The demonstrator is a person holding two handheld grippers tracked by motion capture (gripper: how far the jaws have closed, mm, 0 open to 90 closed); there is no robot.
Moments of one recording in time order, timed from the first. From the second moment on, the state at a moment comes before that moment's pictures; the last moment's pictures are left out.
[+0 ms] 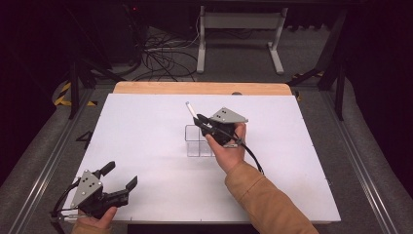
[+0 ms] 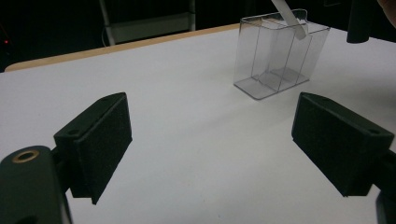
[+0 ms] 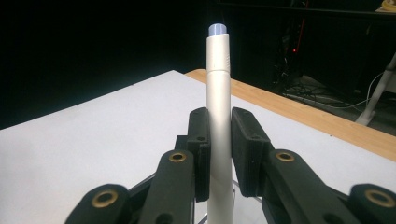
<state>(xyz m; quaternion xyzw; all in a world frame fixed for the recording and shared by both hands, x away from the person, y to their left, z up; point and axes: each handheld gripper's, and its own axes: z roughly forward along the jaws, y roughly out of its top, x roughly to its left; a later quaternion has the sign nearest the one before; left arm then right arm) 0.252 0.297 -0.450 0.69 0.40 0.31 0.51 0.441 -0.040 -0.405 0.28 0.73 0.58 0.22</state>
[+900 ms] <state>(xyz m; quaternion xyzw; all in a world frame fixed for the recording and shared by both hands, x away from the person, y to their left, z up) 0.253 0.296 -0.450 0.69 0.40 0.31 0.51 0.426 -0.055 -0.391 0.27 0.73 0.57 0.26</state>
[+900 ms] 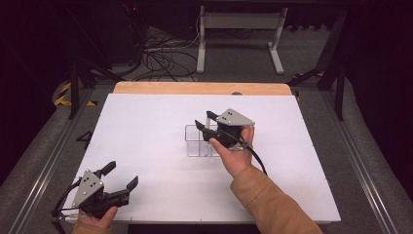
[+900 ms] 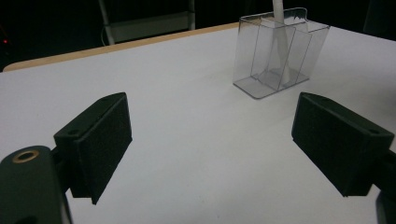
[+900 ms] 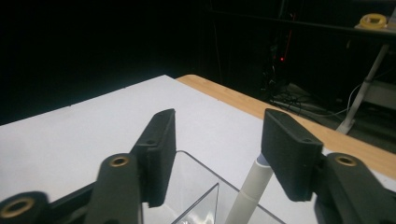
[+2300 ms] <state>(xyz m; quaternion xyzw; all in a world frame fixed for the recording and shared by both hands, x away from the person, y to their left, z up) 0.254 0.292 -0.449 0.69 0.39 0.32 0.51 0.374 -0.161 -0.374 0.21 0.75 0.58 0.25</state>
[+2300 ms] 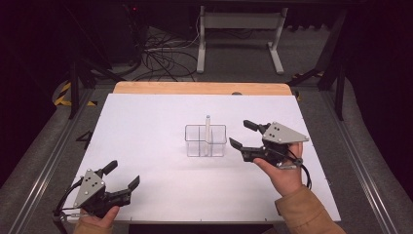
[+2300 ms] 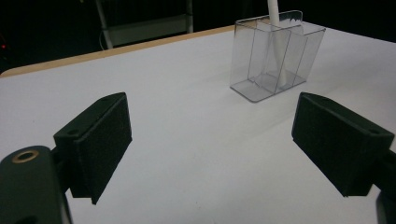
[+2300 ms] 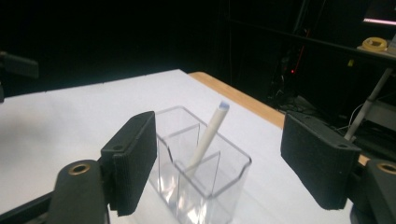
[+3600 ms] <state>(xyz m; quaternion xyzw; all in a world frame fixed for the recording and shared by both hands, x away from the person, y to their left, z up) 0.253 0.282 -0.448 0.71 0.37 0.33 0.50 0.329 -0.237 -0.477 0.27 0.76 0.54 0.23</state>
